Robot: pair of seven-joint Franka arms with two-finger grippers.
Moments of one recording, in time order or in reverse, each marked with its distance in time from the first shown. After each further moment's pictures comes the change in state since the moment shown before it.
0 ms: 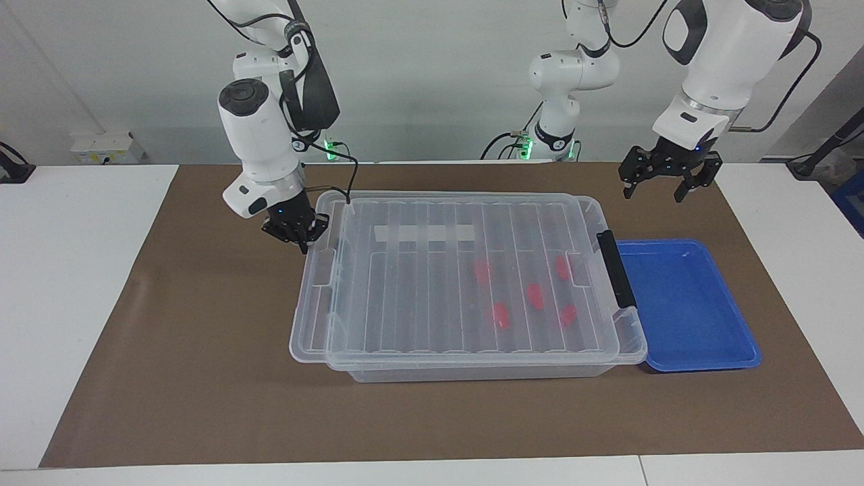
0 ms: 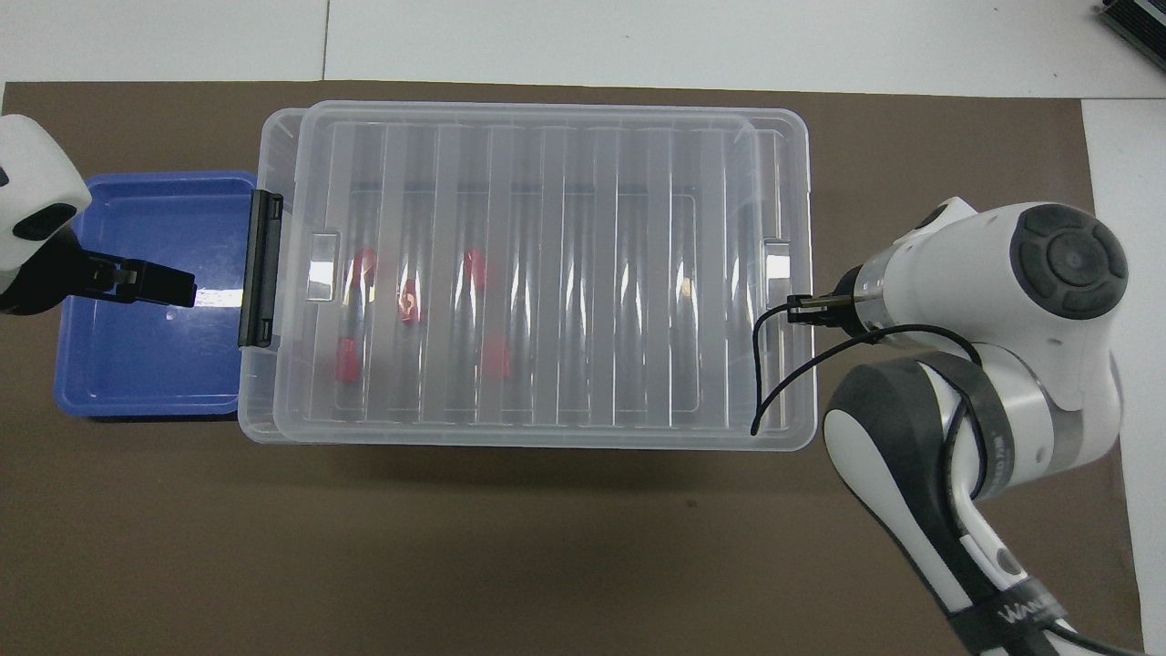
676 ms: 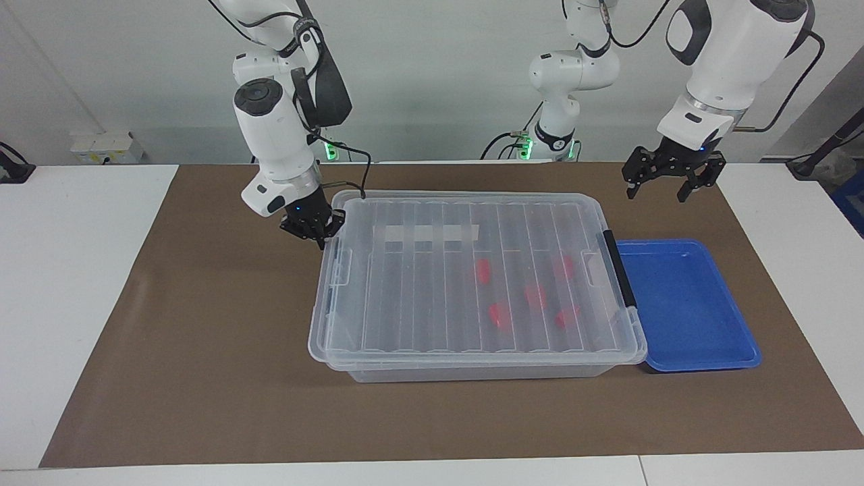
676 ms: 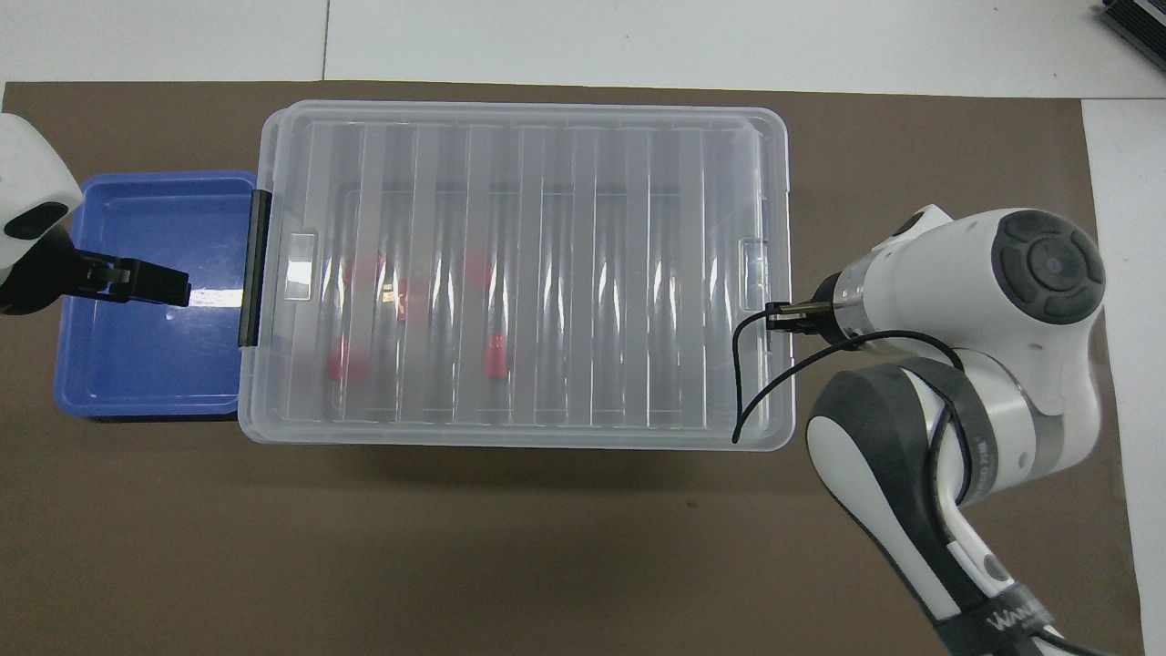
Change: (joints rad) left arm 0.002 0.000 0.005 0.000 0.000 0.000 0.000; right arm 0.022 0.001 0.000 -0.004 0.047 0.000 0.000
